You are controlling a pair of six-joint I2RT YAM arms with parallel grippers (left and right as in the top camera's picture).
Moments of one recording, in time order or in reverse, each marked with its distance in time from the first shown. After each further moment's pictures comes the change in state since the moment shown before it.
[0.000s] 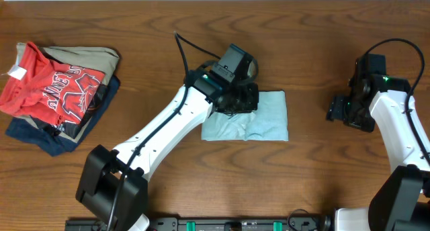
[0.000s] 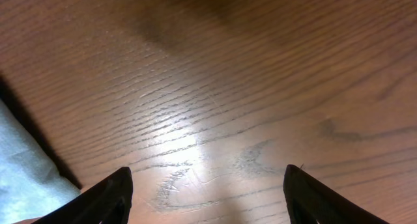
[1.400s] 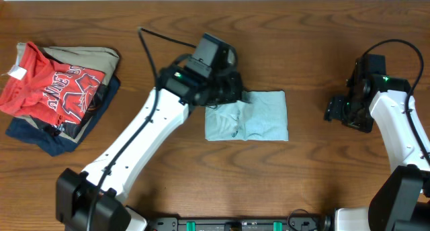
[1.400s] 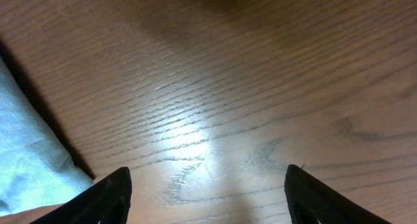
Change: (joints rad) left arm 0.078 -0.120 0.003 -0.048 -0.022 0.018; right arm 0.000 0.000 0.000 -0.008 -0.047 -0.007
